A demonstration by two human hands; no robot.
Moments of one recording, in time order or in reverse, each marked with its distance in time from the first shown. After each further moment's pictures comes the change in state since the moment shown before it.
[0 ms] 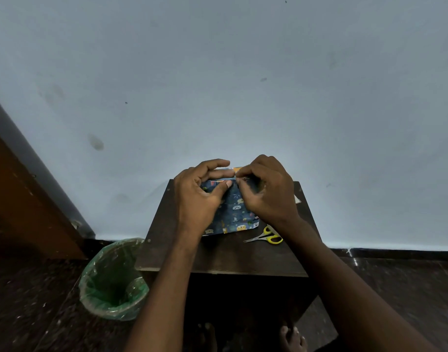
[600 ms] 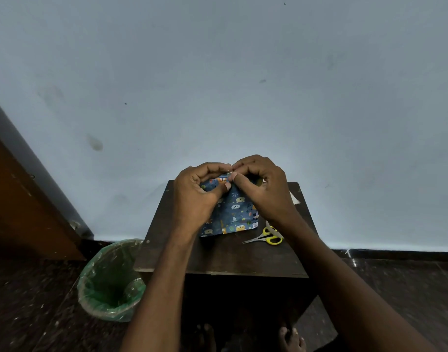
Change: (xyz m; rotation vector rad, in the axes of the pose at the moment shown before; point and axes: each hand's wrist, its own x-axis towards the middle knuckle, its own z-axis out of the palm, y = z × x) left_hand 0.007 -0.001 -0.003 -0.156 -0.094 -0.121; right_hand 0.007 -0.010 -0.001 0.394 -0.111 0.300
